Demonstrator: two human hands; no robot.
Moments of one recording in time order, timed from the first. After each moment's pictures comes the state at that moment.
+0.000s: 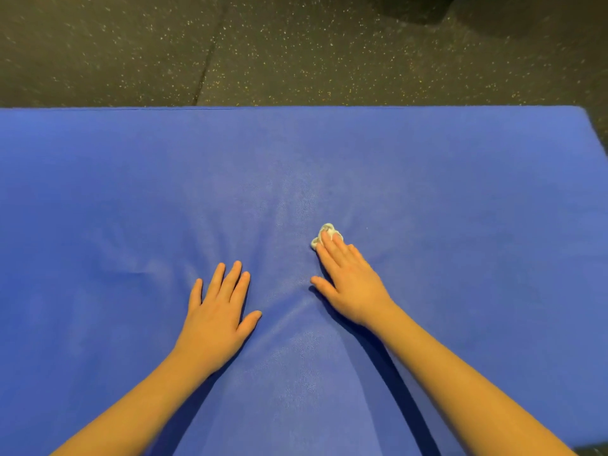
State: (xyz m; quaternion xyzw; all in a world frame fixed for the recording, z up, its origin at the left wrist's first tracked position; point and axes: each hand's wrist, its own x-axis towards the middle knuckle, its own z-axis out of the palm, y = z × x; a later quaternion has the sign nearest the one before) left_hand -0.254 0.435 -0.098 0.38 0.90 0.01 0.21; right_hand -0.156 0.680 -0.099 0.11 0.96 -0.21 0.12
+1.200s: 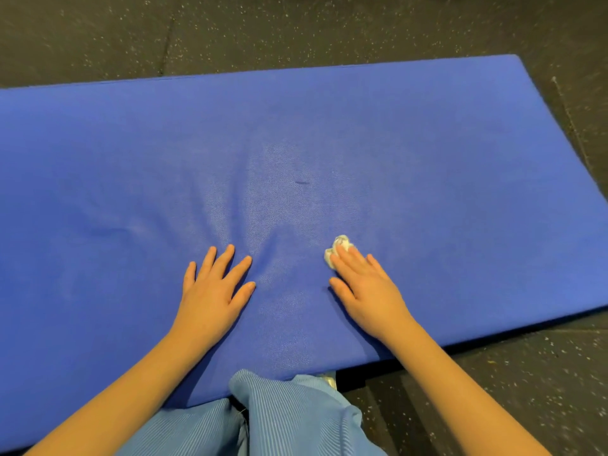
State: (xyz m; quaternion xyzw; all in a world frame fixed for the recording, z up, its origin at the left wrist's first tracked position) left_hand -0.188 0.417 -0.077 0.37 0.89 0.09 0.23; right_hand -0.015 0.633 -0.071 0.21 0.94 -0.25 0.09
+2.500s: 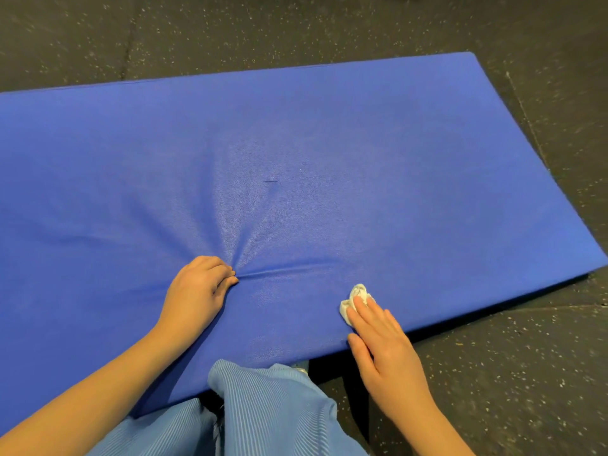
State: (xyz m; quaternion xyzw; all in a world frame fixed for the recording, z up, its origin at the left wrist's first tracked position) left_hand -0.187 0.438 -0.089 0.48 0.84 0.24 0.08; right_hand 0.094 0.587 -0.053 0.30 0.91 -0.27 -0.04
